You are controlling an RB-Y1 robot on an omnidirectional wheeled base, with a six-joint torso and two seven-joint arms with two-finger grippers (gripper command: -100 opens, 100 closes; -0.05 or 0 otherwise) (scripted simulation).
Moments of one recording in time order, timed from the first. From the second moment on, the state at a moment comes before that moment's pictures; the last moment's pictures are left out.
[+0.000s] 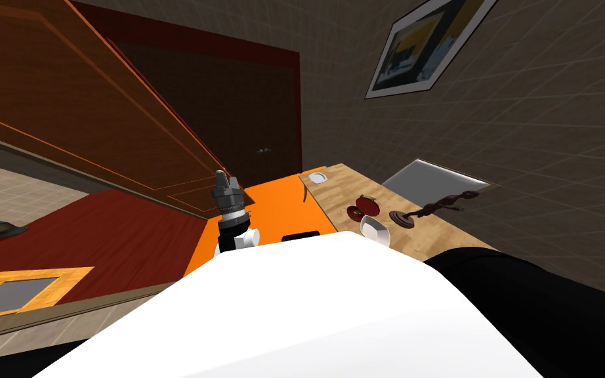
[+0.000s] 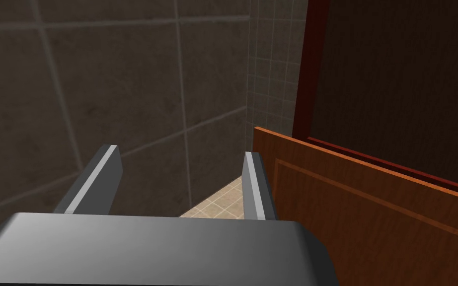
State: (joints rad) left arm 0.49 -0.05 -0.07 -2.26 -0.11 -0.50 -0.13; right arm 0.89 -1.03 0.23 -1.00 1.06 -0.57 0.18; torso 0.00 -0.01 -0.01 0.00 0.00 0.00
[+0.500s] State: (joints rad) left arm 0.49 -0.05 -0.07 -2.26 -0.11 -0.50 -0.13; right arm 0.85 -0.98 0.25 -0.96 1.06 -0.54 0.20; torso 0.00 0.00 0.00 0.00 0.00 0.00
